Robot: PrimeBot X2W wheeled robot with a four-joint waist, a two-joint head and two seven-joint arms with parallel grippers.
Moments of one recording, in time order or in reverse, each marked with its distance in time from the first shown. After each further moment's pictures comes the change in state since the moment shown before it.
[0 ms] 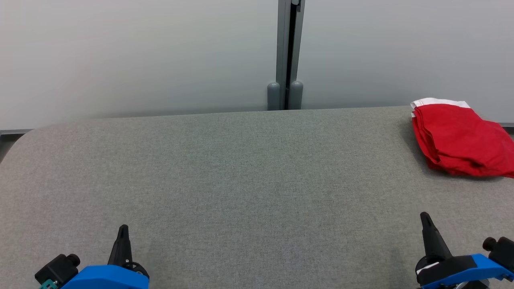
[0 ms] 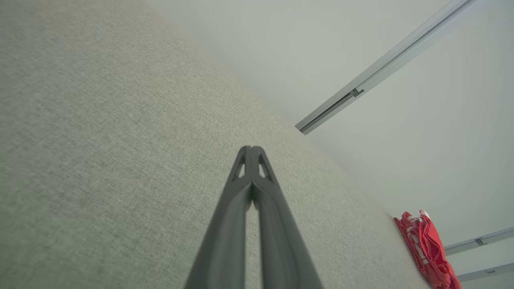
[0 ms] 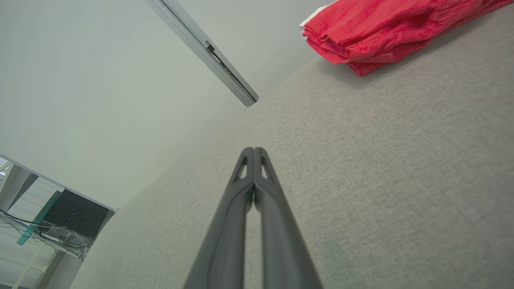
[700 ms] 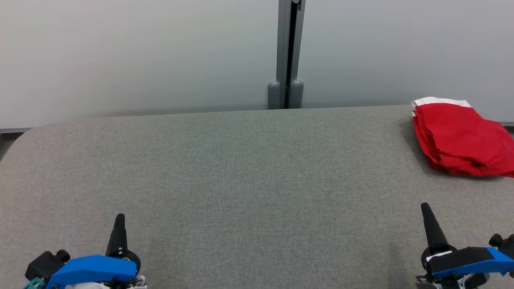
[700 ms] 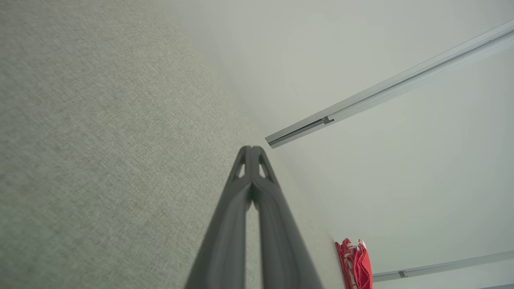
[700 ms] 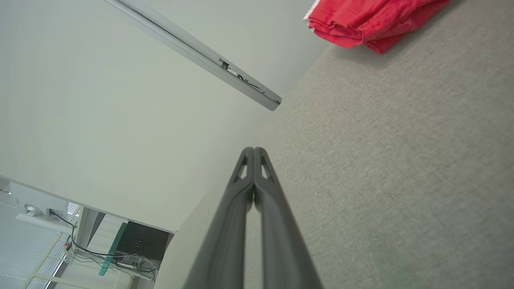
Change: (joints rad) left arm -0.021 -0.023 0.049 -0.052 -0.237 -0.009 0.071; right arm -0.029 -0.001 0.000 -0.010 0.282 0.000 0.044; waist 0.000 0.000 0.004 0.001
